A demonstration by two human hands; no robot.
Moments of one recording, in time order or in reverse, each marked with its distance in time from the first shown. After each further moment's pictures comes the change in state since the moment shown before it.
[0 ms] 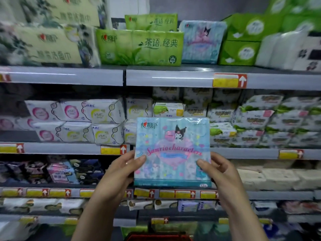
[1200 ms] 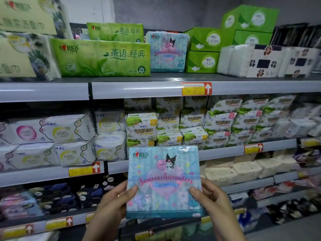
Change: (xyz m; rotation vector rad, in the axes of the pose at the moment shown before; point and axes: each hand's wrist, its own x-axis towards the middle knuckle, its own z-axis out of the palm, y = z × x) left_hand 0.015 -0.031 0.024 -0.179 0.002 -0.249; right_hand -0.035 0.021 -0.023 -0.045 0.151 0.106
